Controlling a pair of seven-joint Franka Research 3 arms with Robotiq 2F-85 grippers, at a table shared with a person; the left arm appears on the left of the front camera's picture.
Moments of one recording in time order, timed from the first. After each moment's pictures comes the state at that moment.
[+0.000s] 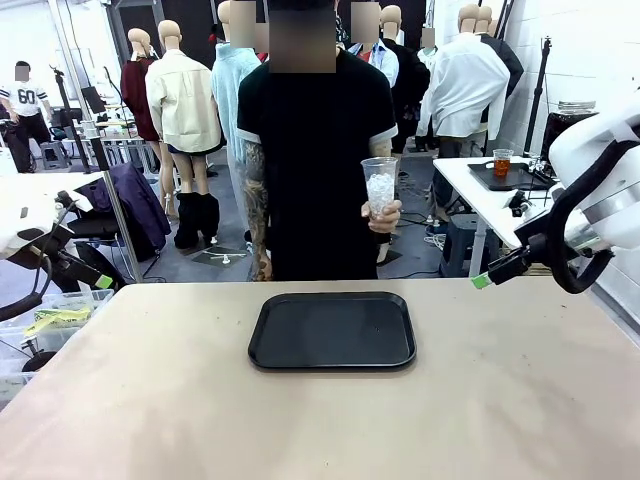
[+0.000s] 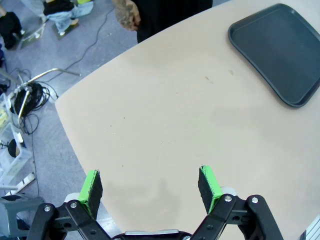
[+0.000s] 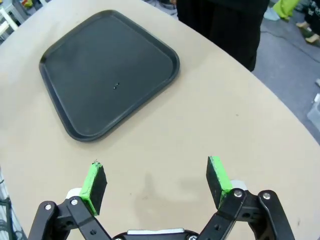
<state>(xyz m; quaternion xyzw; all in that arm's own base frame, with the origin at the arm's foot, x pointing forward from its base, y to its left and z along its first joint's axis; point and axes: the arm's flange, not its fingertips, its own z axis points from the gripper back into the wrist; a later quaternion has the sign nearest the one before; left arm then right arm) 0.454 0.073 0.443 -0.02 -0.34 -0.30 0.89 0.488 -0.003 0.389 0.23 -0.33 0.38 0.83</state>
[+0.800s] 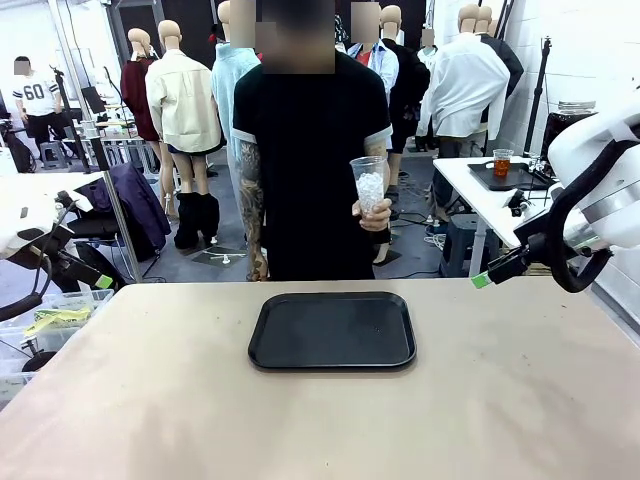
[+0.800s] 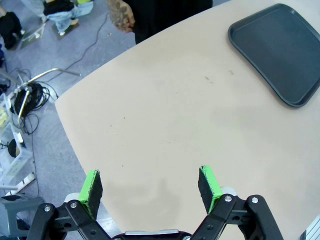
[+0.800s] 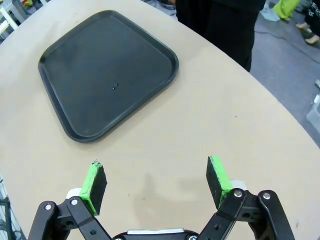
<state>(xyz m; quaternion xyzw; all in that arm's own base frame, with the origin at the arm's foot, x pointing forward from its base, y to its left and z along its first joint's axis) 0.454 0.073 0.443 -0.02 -0.34 -0.30 0.89 0.491 -0.002 0.388 0.23 -0.34 0.38 0.83</state>
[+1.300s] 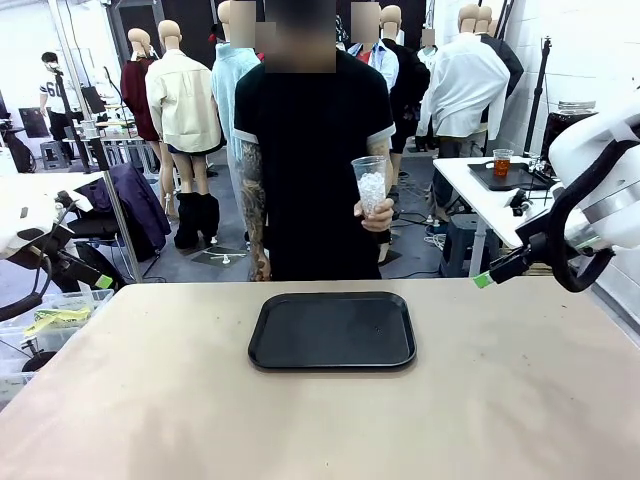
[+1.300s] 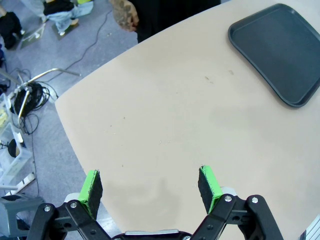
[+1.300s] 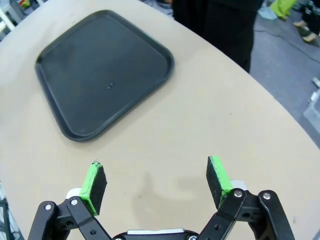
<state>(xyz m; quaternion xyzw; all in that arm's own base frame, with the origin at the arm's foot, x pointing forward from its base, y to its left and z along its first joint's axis) 0.454 0.073 0.443 -0.02 -0.34 -0.30 0.89 0.490 -0.008 0.390 0.22 -0.34 0.37 0.84</state>
